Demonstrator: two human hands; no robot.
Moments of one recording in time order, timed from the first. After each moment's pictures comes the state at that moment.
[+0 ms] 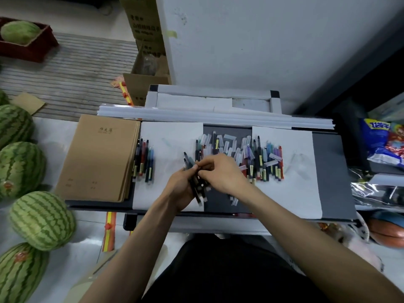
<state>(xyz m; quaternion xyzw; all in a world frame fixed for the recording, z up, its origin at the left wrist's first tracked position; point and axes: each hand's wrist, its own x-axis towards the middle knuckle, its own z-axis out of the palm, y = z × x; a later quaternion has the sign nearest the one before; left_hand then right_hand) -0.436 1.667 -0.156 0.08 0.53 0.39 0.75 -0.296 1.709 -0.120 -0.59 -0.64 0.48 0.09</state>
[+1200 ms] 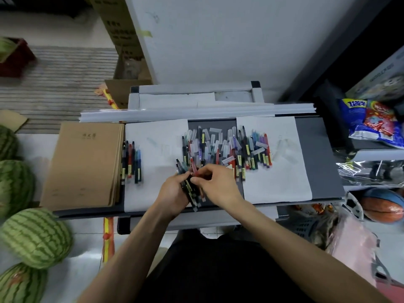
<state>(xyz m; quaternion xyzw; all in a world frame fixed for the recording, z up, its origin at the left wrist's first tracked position) -0.427 1.642 -0.158 0.12 0.52 0.38 0.76 -0.282 1.654 -0.153 -0.66 -0.56 0.46 0.19</state>
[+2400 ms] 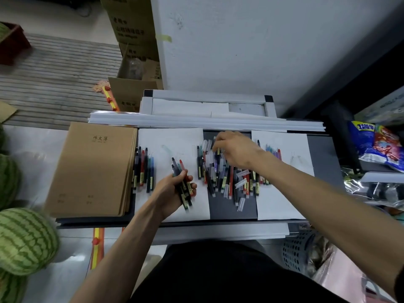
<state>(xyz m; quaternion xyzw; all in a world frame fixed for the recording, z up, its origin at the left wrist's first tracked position) -0.495 1.677 -0.182 0.02 0.47 0.38 0.79 -0.265 1.799 -0.140 -0.44 -0.88 0.15 -0.11</state>
